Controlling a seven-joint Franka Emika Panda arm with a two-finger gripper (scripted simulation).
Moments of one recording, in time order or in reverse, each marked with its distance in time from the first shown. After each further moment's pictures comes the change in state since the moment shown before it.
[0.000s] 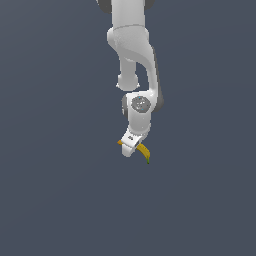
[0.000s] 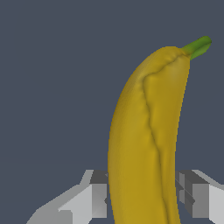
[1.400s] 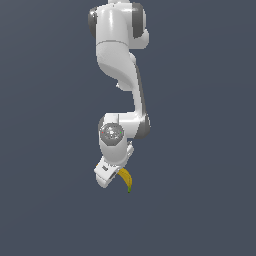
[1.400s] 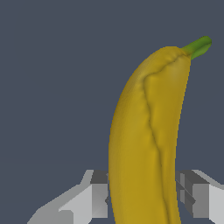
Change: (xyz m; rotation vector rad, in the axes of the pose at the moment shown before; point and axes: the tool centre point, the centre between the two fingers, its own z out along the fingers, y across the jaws) arm 0.002 0.159 -0.005 0.000 0.000 0.004
